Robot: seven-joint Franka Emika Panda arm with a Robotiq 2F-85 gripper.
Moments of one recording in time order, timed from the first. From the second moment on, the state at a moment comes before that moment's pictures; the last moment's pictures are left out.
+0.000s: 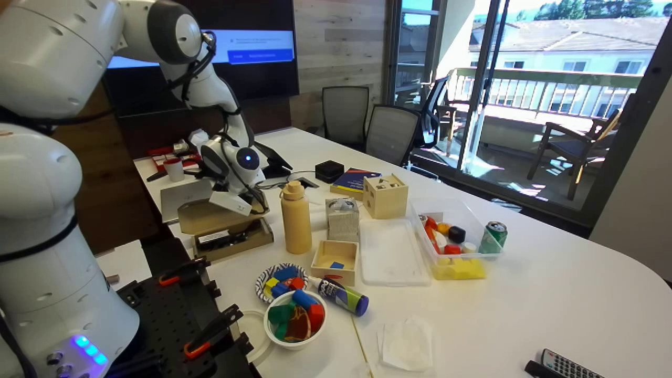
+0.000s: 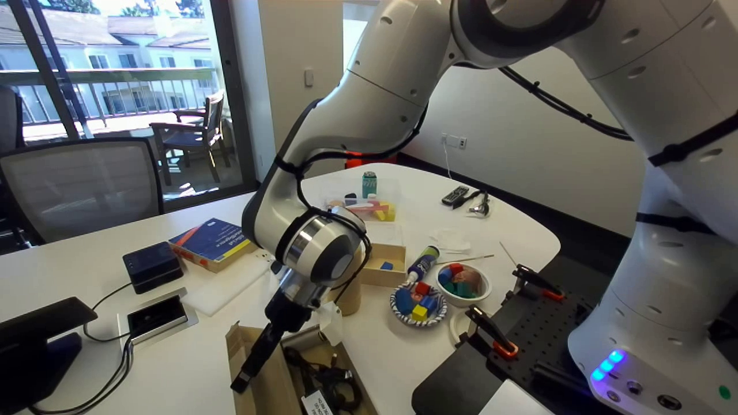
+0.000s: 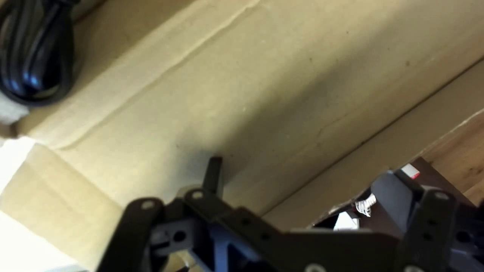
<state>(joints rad) 0.54 0.82 0.19 -1.94 1.81 2.67 -1.89</state>
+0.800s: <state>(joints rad) 0.62 0.99 0.14 -1.81 1.66 2.87 -1.72</state>
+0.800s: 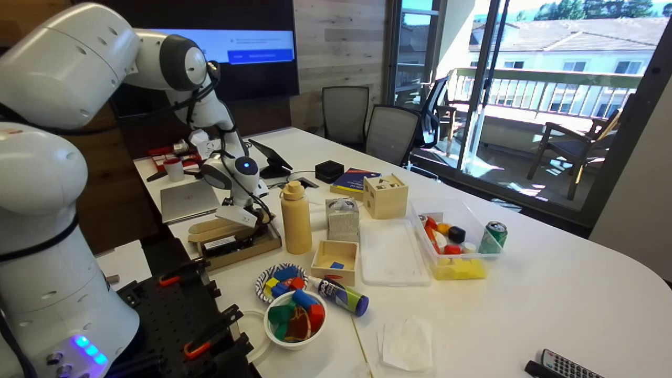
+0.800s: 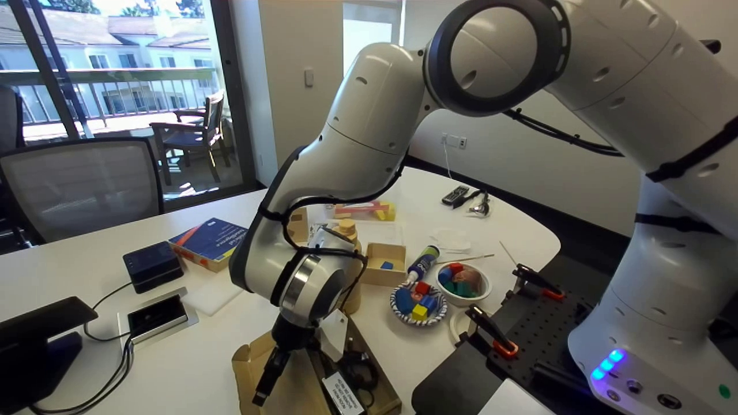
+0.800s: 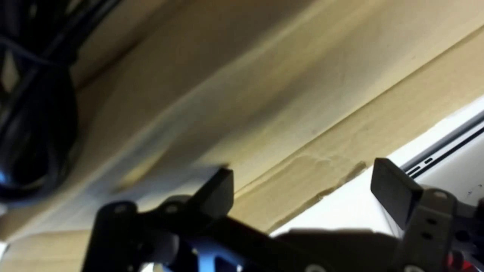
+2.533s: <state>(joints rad) 0.14 0.84 0.45 -2.18 0.20 2.94 -0.61</state>
